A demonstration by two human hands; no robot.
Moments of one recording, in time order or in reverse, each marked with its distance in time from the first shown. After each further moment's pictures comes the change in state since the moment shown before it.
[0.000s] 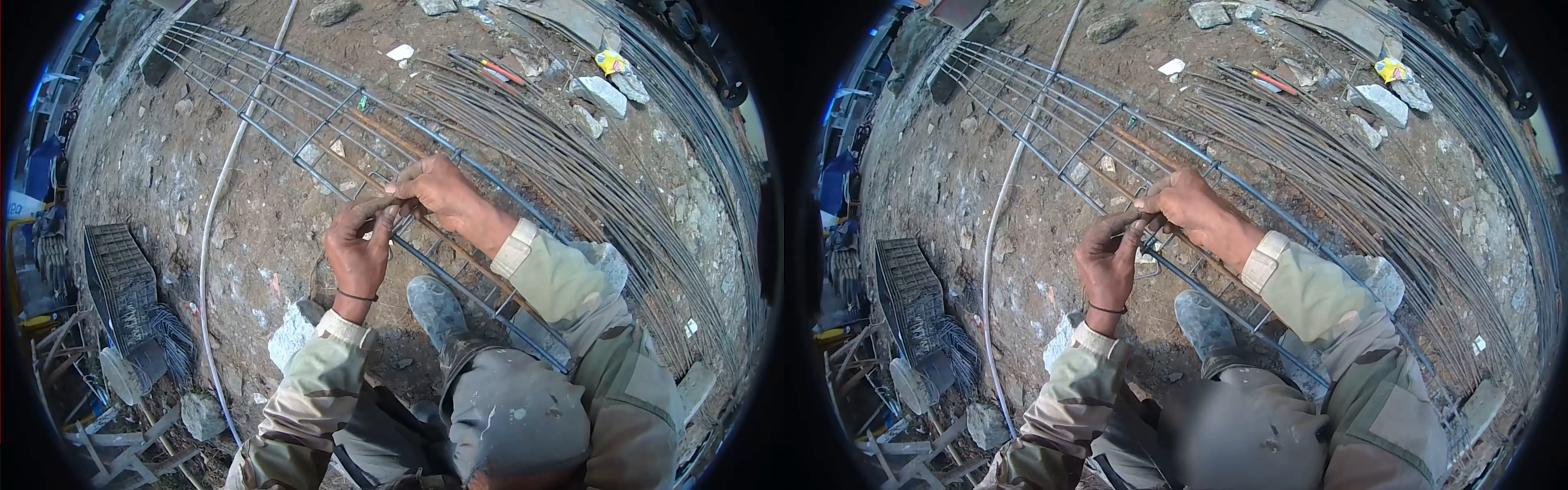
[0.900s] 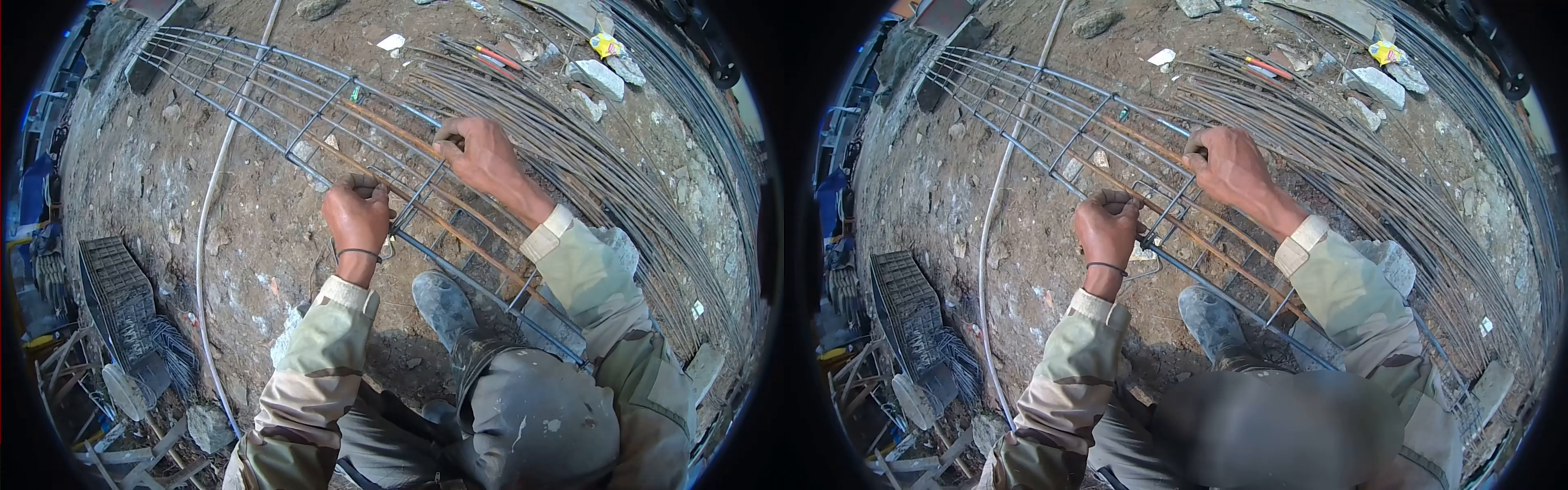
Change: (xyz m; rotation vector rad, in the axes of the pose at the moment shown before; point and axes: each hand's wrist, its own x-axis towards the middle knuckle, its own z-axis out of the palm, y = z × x) left_hand 0.040 -0.005 0.007 0.343 -0.017 -0.399; right_hand -0.004 -0.014 -0.049 -0.965 0.449 -0.390
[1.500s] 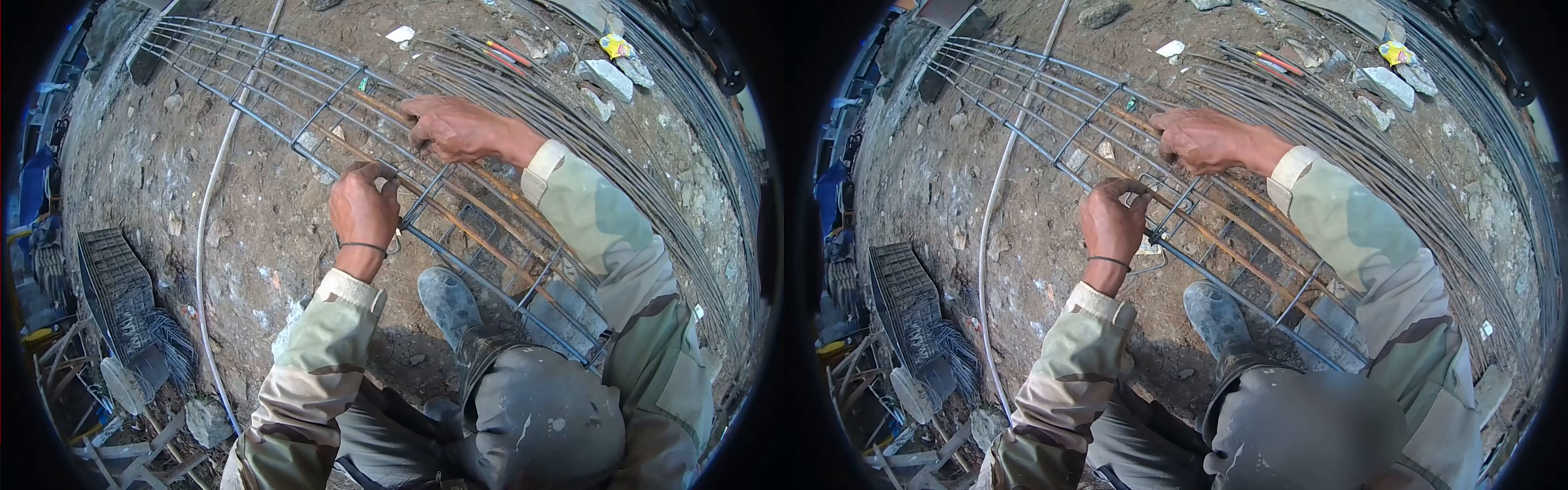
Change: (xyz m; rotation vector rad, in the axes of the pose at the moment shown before) left_hand 0.010 -0.019 -0.005 0.359 0.116 0.456; right_hand 0.064 -0.013 0.010 -0.467 -0.441 -0.771
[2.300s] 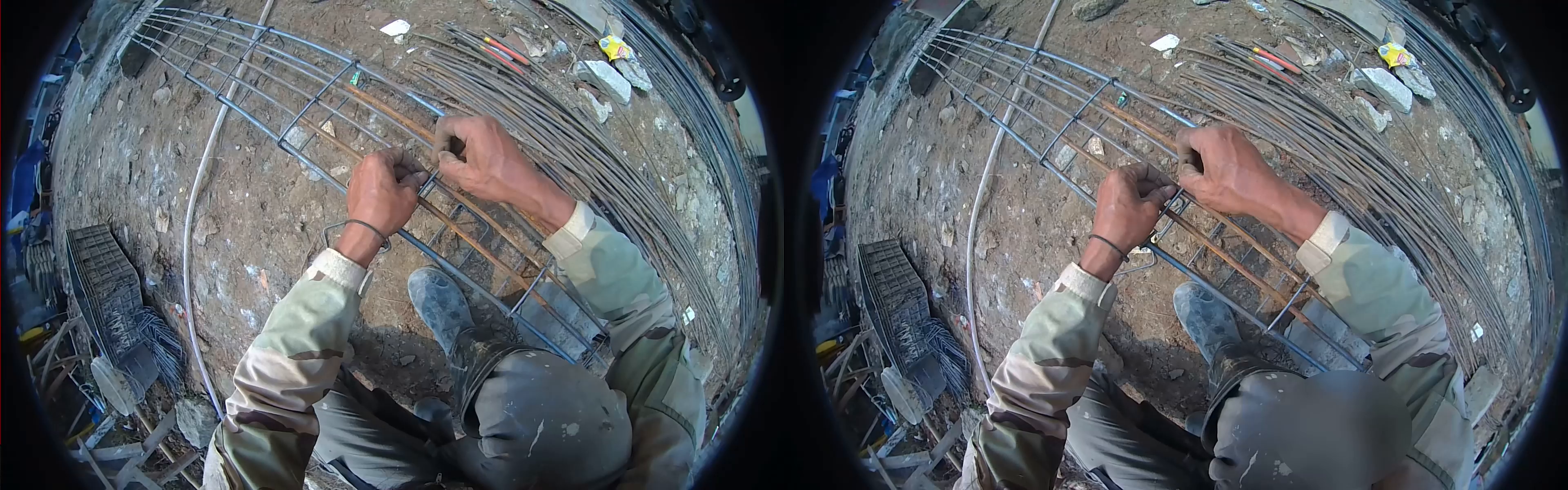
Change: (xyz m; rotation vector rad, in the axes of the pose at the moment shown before) left_hand 0.025 0.017 0.019 -0.281 -0.410 -0.110; right_hand -0.050 -0.044 0.000 0.449 0.324 0.412
